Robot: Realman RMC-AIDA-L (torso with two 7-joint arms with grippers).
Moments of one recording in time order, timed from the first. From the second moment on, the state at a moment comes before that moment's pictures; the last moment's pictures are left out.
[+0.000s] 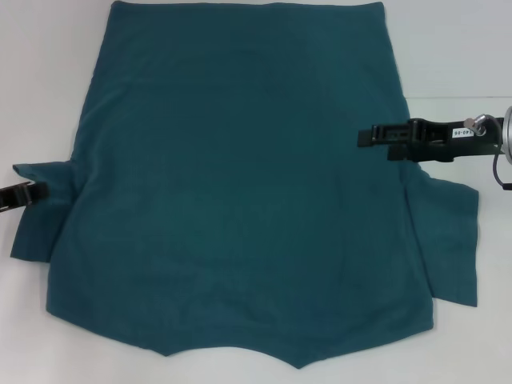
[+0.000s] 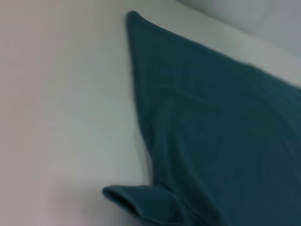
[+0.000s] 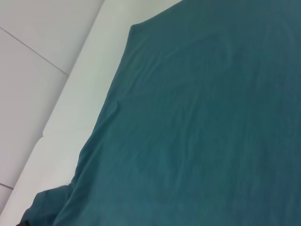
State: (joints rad) left arm -0.49 -2.07 0.53 0.79 2.24 1.03 -2.08; right arm 0.80 1.94 -0.72 -0.51 -2.17 -1.21 2.36
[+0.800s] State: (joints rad) left arm -0.53 -2.07 0.63 0.93 2.43 0.90 -2.18; right arm 0.80 1.94 -0.71 -0.52 -2.17 -1.21 2.37
